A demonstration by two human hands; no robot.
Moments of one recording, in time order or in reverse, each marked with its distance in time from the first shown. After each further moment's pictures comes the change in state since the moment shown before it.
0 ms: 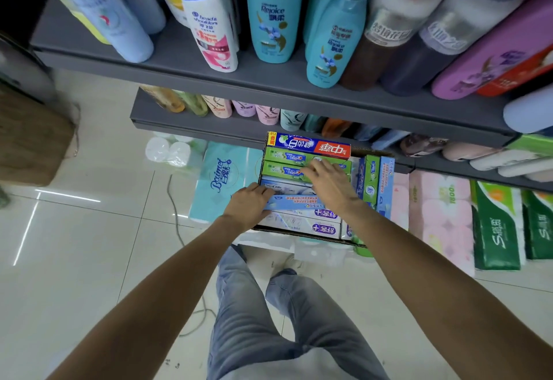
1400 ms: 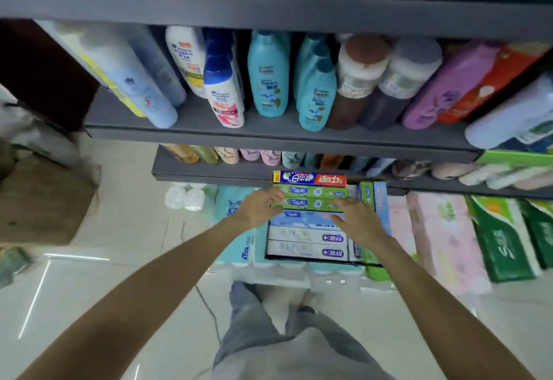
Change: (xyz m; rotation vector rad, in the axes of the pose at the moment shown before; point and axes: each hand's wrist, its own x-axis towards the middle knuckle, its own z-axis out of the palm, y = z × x) left_hand -0.001 -0.009 -0.093 -0.683 0.046 -0.107; right_hand -0.059 0.002 -0.054 0.433 -0.070 0.388
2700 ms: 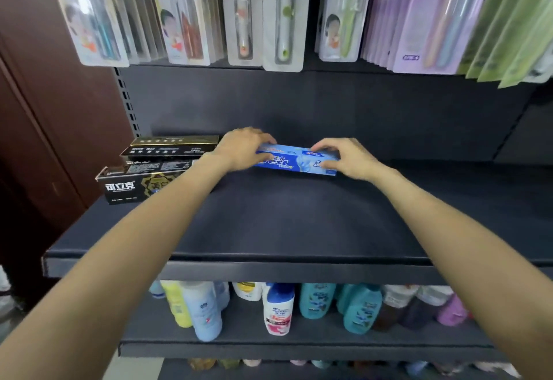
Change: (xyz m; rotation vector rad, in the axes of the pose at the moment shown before) left_hand 0.068 0.180 -0.475 0.833 0.640 0.545; right_hand 0.148 -0.224 -0.435 0.171 0.579 -0.425
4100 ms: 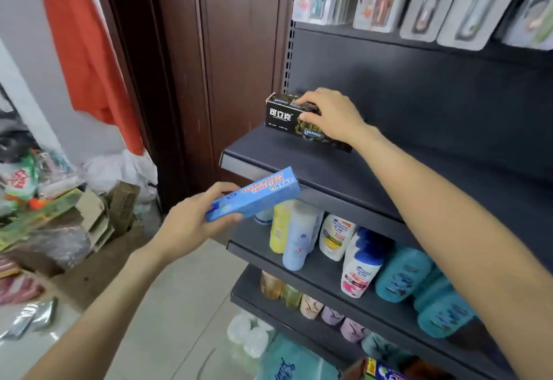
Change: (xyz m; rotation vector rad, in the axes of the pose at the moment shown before) left_hand -0.397 0.010 -0.016 -0.430 0.197 -0.642; right_hand 0.032 -0.239 0.120 -0.247 -0.015 -0.477
